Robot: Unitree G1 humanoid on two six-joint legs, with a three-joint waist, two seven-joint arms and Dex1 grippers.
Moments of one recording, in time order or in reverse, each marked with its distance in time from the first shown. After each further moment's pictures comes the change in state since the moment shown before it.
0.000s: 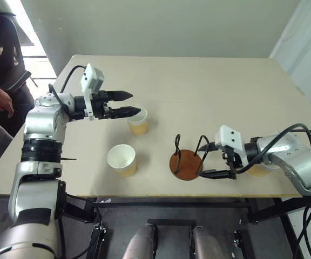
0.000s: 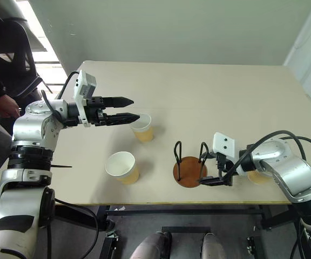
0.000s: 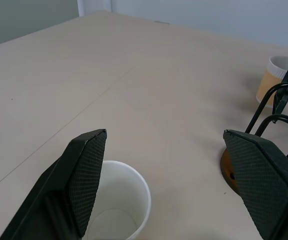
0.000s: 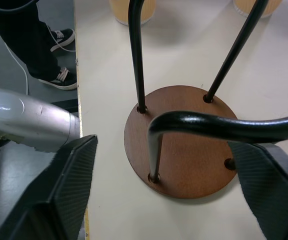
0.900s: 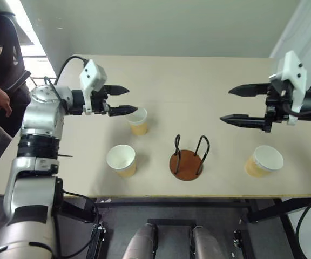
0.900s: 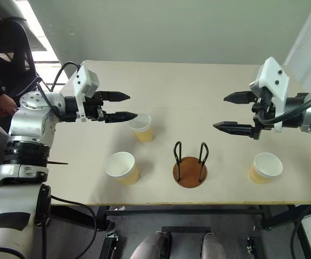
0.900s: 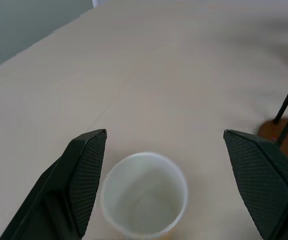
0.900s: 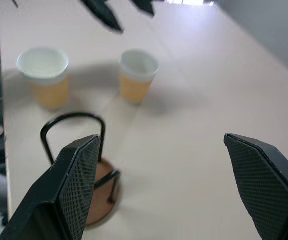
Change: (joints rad) left arm -0.041 0.069 -0.106 0.002 0.196 -0.232 0.031; right arm -0.252 -0.129 -0.327 0.014 0.195 0.155 -0.064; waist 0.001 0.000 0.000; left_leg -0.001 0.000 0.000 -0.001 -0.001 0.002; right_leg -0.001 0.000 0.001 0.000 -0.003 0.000
